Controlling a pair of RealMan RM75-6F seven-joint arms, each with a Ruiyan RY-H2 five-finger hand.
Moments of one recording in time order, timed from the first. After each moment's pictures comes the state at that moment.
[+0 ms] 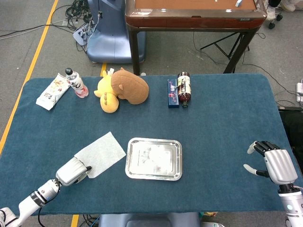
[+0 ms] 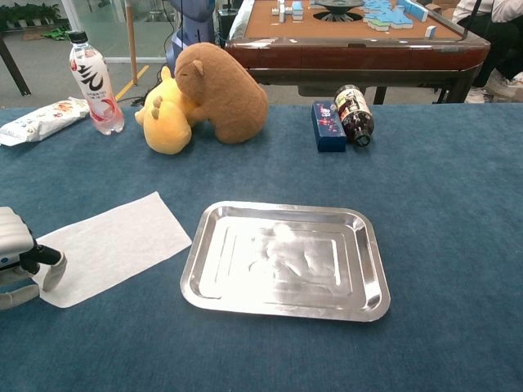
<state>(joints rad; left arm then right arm) -0.48 -1.51 0.23 -0.94 1.85 1.33 -0.14 0.12 -1.12 0.04 -1.54 -1.60 1.49 0.10</state>
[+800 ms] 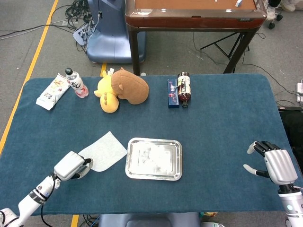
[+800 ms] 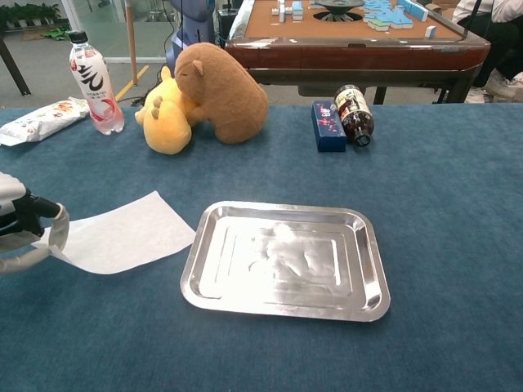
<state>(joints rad) -0.49 -1.42 0.16 -1.16 1.77 1.33 -0.28 0.12 -1.12 0.03 -1.54 -1.60 1.50 0.10</state>
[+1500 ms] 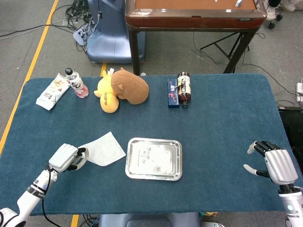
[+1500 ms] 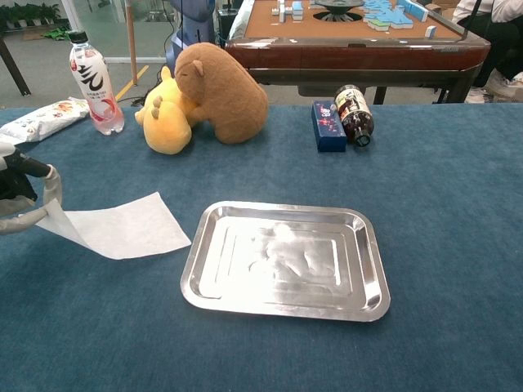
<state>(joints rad) -0.49 -1.33 0.07 -1.34 1.61 1.23 -0.29 0.12 -1.12 0.03 -1.54 -1.60 1.49 0.11</state>
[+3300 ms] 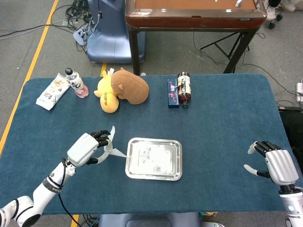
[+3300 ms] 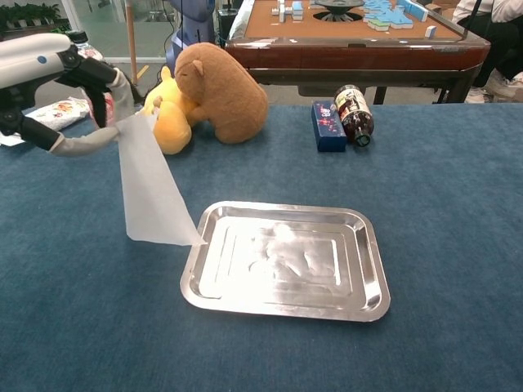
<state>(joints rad) -0.61 -1.29 -0.06 -1.62 1.68 1.26 -0.17 0.11 -1.12 0.03 -1.54 -1.61 1.50 0.12</state>
